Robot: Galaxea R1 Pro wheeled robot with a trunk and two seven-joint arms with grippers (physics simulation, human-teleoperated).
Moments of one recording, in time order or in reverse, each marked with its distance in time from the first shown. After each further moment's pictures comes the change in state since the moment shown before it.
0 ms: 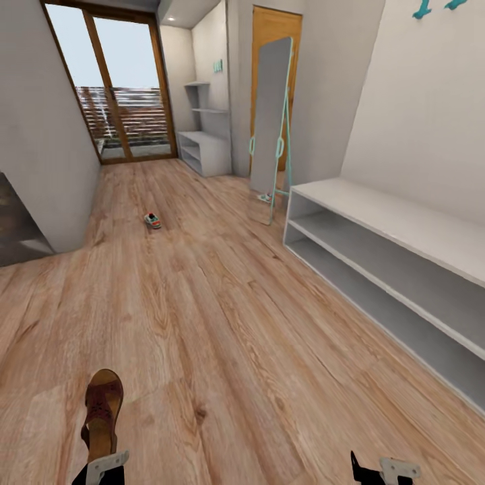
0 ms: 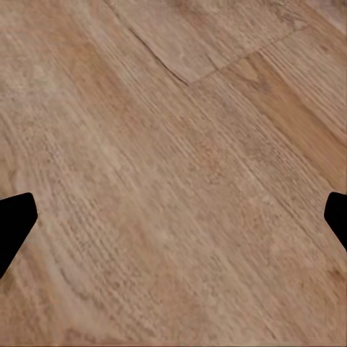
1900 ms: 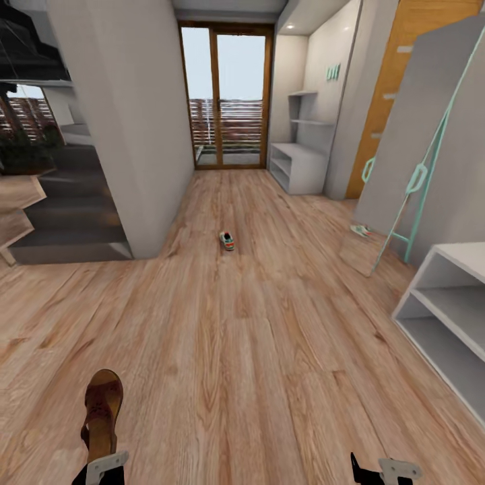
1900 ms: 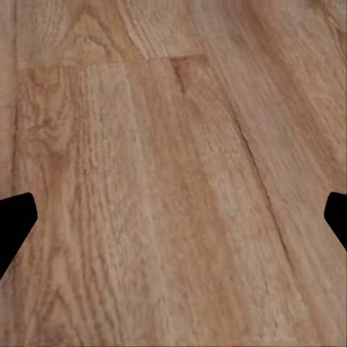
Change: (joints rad) left arm 0.000 0.000 0.000 0.000 -0.001 0.000 0.001; right arm 0.000 -0.003 0.004 0.006 0.003 -0.001 0.003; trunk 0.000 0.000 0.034
